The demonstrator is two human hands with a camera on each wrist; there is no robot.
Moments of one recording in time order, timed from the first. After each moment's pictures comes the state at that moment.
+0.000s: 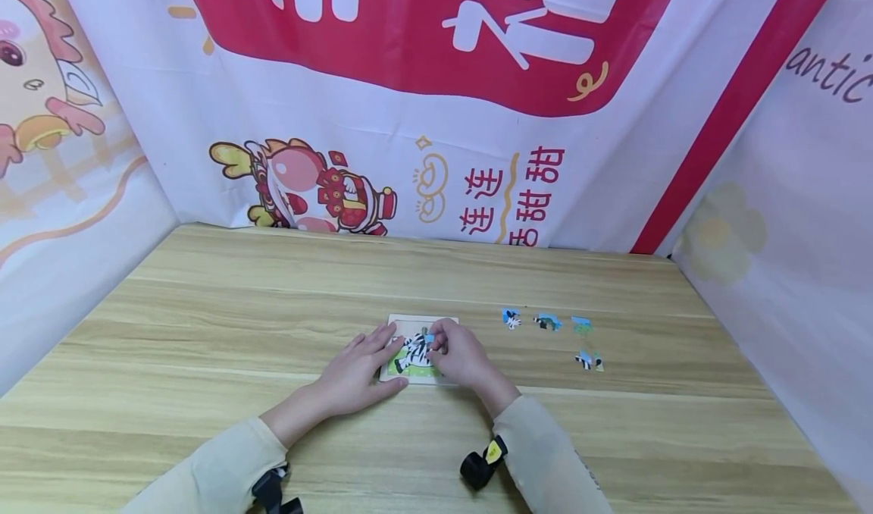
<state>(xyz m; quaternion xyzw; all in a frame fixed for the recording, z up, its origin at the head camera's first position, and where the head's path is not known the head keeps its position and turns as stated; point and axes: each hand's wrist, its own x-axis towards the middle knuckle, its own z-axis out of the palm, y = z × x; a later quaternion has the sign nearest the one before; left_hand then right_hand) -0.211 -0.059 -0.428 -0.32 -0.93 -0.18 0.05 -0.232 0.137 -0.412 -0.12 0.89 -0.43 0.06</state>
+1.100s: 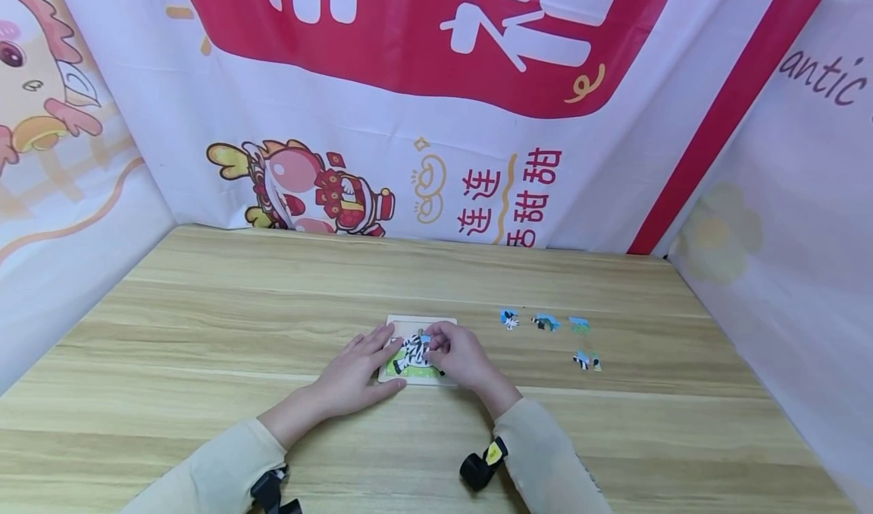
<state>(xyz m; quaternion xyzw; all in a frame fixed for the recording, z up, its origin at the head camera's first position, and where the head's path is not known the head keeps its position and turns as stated) -0.210 -0.060 -0.428 -0.33 -0.92 -0.20 0.05 -0.233 0.142 -0.415 -0.12 0.88 -0.45 0.05</state>
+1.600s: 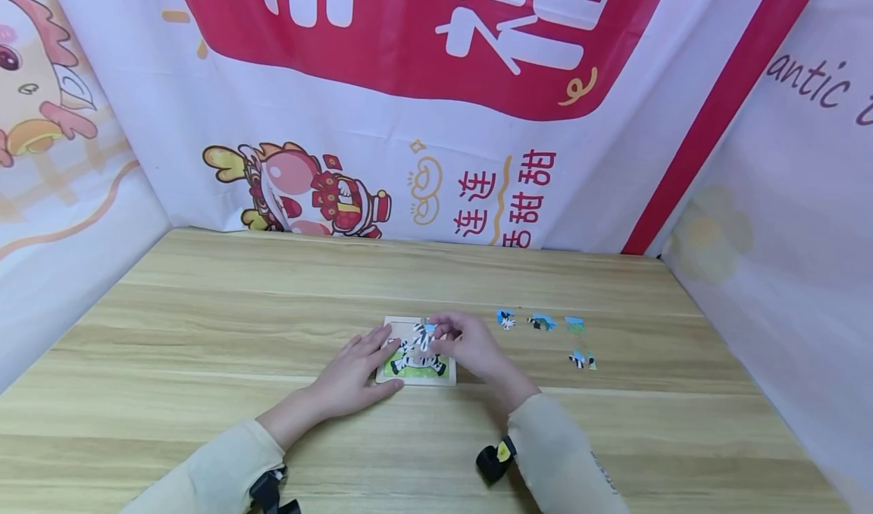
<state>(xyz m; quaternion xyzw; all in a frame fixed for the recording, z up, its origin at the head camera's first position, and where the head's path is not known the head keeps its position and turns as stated) -0.210 -0.061 -0.430 -0.33 -0.92 -0.20 0.05 -0.226 0.157 -0.385 -0.12 0.85 -0.51 0.07</state>
